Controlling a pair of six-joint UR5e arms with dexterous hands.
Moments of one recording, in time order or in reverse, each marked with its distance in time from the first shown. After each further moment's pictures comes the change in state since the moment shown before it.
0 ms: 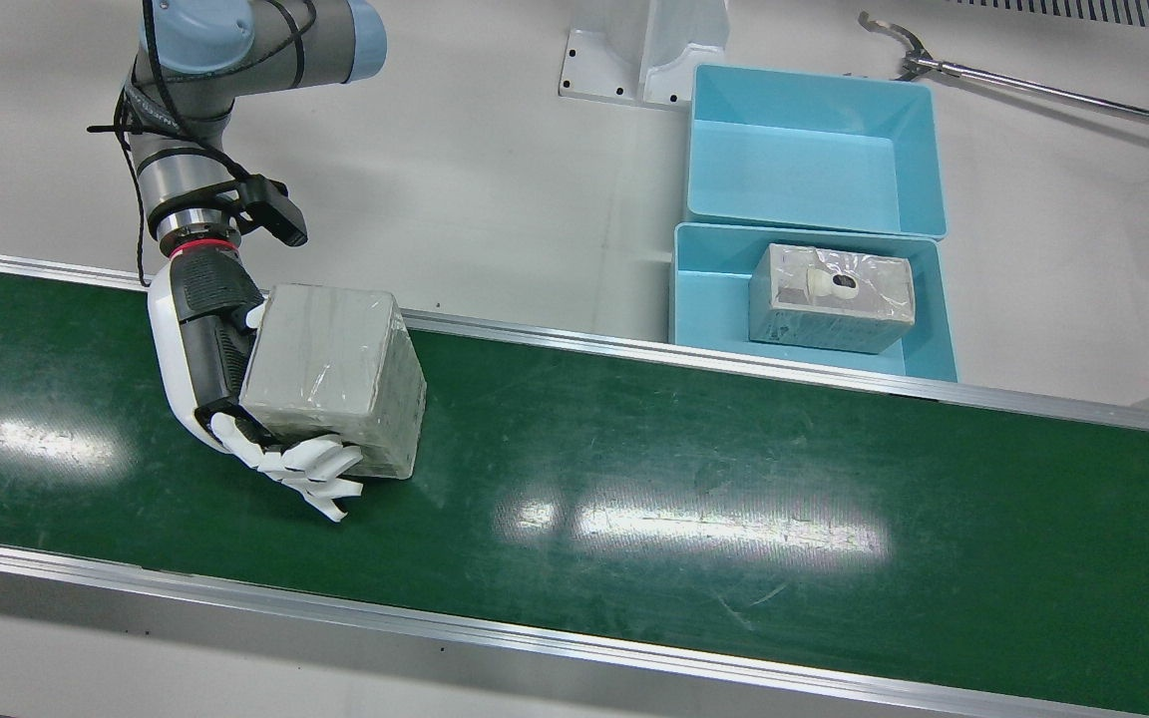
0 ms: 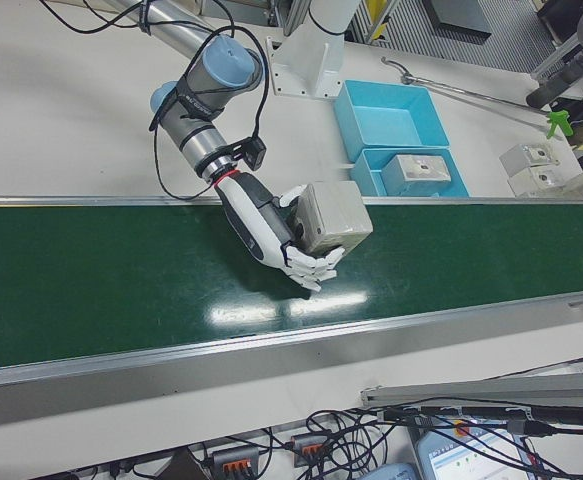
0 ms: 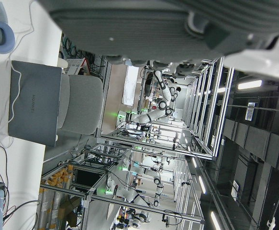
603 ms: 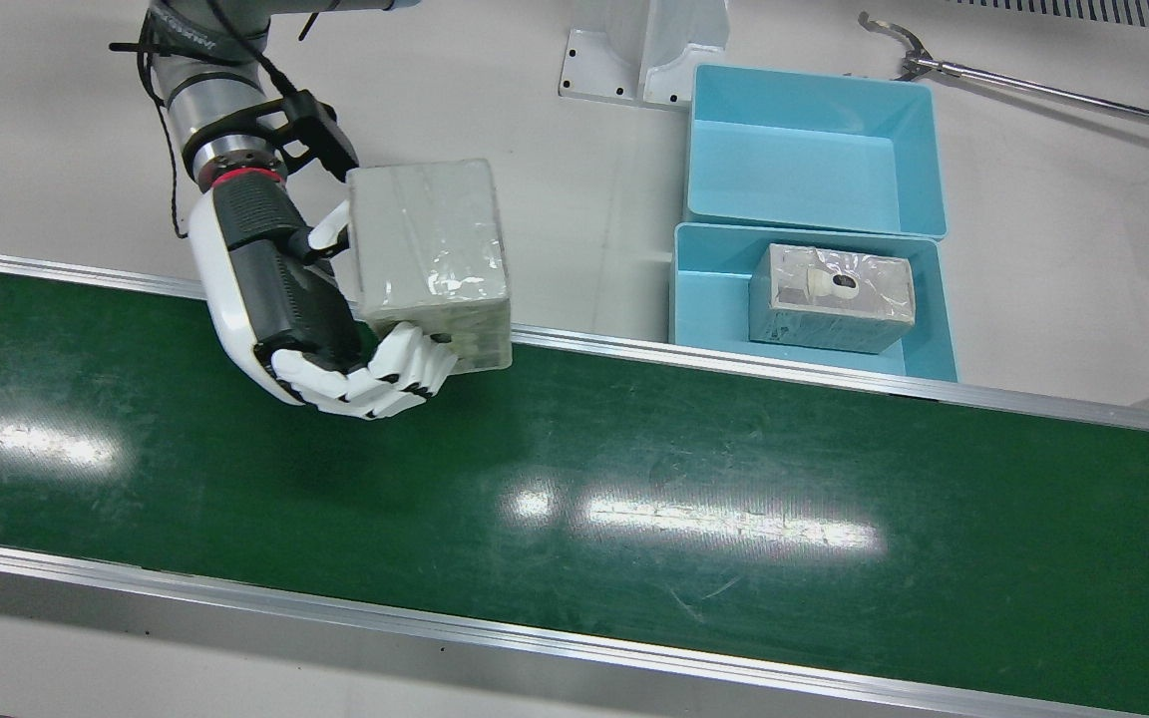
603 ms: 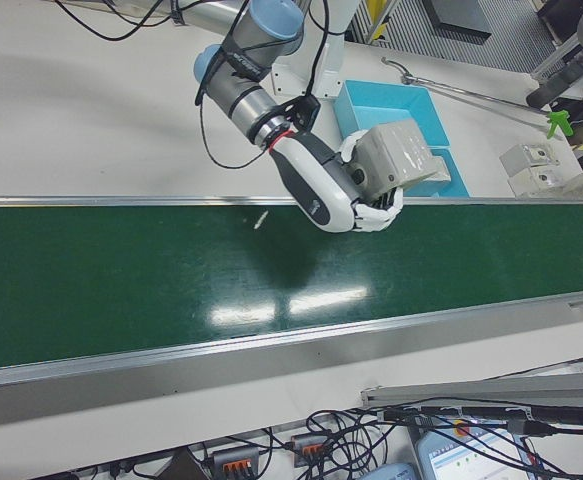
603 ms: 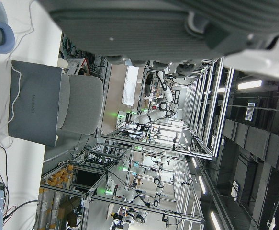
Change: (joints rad) left arm 0.000 0.000 0.000 0.000 0.000 0.000; right arm -0.027 0.119 0.151 -0.157 0.003 -0.017
